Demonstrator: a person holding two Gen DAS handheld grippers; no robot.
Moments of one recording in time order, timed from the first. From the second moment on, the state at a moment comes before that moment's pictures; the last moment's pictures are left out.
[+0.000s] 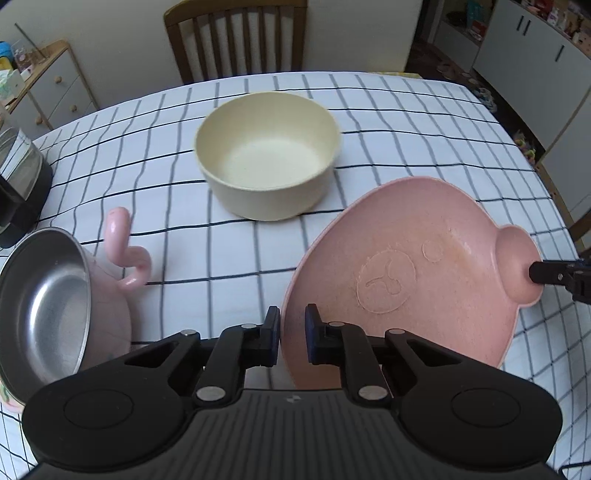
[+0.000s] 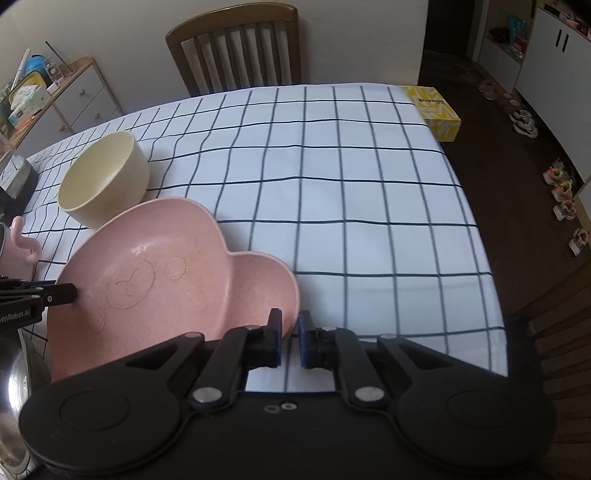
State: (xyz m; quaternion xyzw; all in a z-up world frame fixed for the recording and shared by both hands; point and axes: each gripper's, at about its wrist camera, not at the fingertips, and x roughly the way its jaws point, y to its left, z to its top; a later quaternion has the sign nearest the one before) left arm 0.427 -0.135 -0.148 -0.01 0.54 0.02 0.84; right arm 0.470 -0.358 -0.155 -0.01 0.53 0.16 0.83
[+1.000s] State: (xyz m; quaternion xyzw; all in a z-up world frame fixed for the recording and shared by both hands) left arm 0.271 -0.174 -0.068 0.00 0.52 -0.02 0.86; right arm 0.345 -0.410 -0.071 -0.02 0.51 0.14 0.85
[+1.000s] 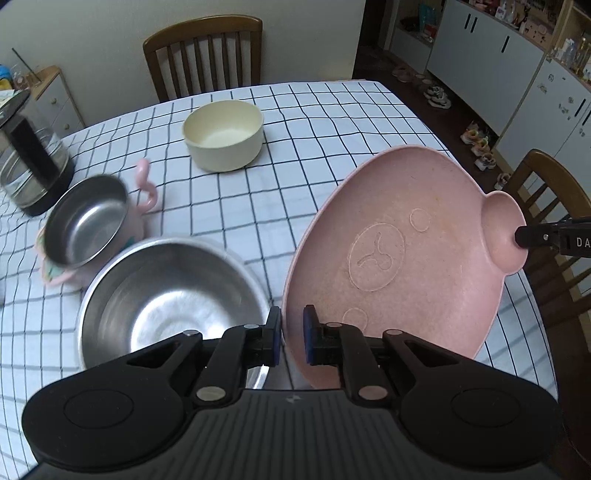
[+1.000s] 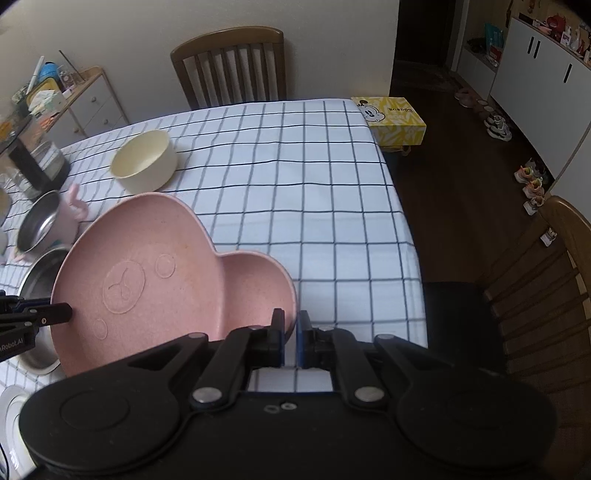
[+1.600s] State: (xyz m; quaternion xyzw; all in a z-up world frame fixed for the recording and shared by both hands) left arm 0.117 -0.090 -0.056 -0.03 0.52 -0.03 0.85; right arm 0.220 -0.338 -0.044 -0.03 0.51 0.17 0.84
